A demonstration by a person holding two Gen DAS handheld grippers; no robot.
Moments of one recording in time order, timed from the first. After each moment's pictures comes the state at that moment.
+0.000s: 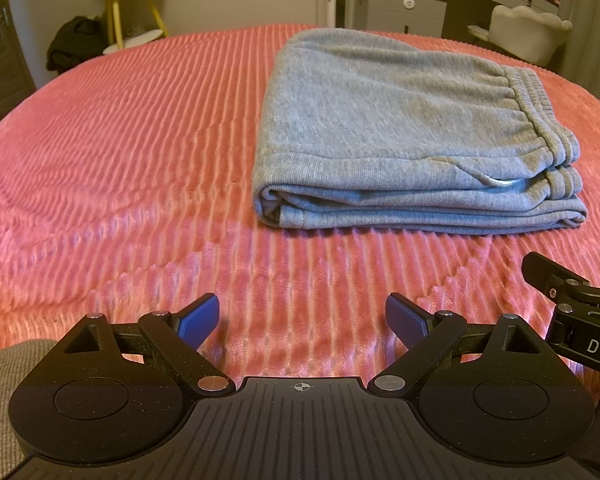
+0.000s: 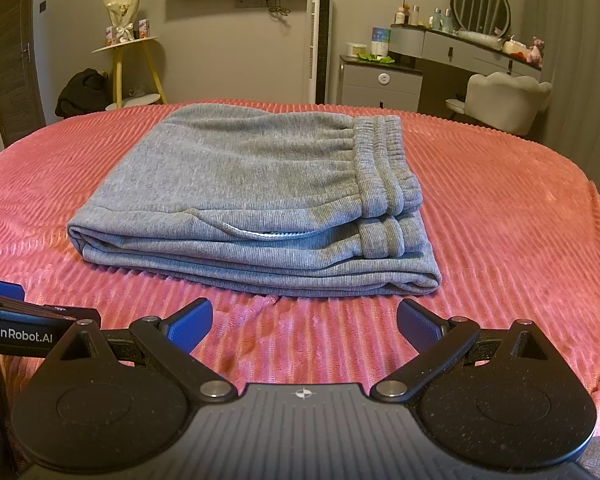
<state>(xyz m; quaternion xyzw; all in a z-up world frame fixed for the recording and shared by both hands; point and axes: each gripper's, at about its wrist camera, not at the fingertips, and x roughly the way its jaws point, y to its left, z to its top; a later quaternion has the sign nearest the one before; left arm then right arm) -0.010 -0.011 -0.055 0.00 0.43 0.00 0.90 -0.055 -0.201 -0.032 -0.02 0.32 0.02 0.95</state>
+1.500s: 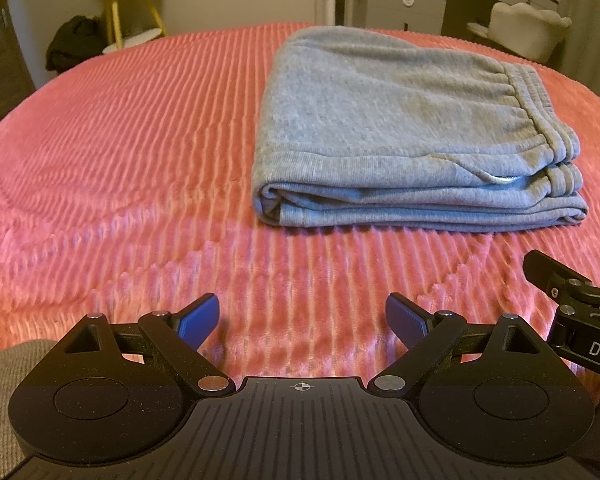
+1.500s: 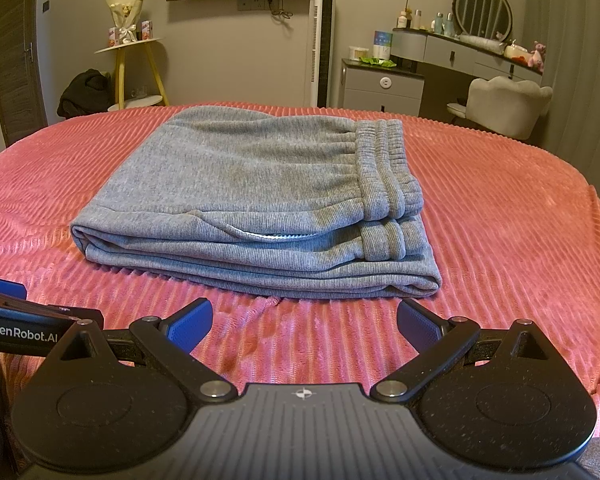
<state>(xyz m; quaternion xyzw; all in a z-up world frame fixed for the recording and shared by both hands) -0.011 -0.013 -0.055 0.00 0.44 0.00 0.90 -0.057 -0.200 -0.031 -0.02 0.32 0.02 0.95</state>
